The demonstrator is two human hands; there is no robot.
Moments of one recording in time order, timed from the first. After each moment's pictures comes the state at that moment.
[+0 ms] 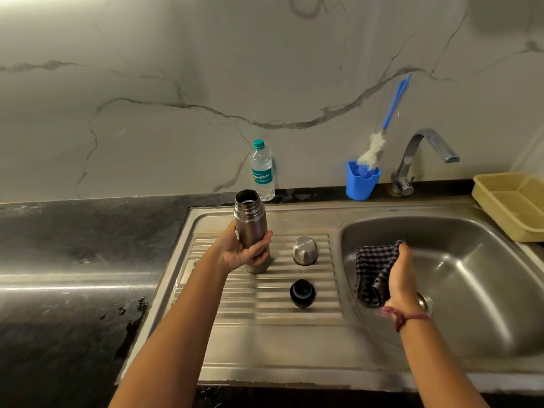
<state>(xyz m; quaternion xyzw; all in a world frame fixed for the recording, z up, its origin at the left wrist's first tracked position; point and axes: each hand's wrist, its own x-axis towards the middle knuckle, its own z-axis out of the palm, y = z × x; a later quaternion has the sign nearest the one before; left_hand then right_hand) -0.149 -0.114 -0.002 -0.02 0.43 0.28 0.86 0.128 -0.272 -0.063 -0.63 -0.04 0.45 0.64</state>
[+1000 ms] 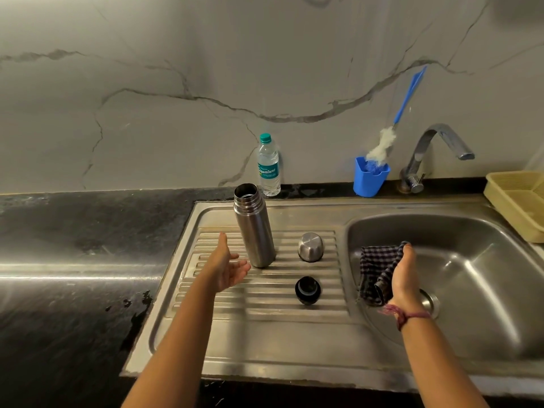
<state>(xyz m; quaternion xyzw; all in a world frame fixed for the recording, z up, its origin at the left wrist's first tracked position) -0.187 -0.140 -0.038 0.29 0.63 0.25 0.67 0.124 -0.265 -0.071 -0.63 -0.03 0.43 0.65</state>
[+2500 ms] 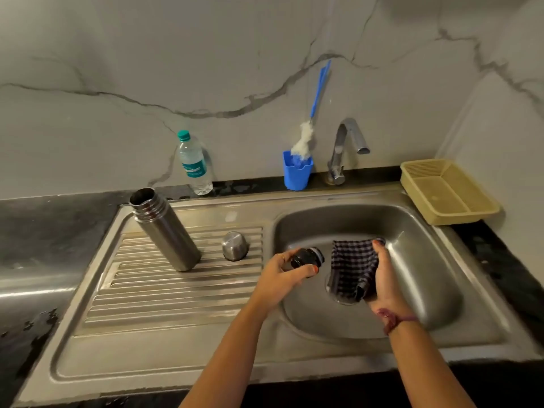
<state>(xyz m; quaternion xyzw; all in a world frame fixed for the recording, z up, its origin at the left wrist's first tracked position) 0.048 -0.259 -0.053 0.58 0.43 0.23 0.65 0.237 -0.333 -0.062 -0.55 -0.05 0.50 0.66</state>
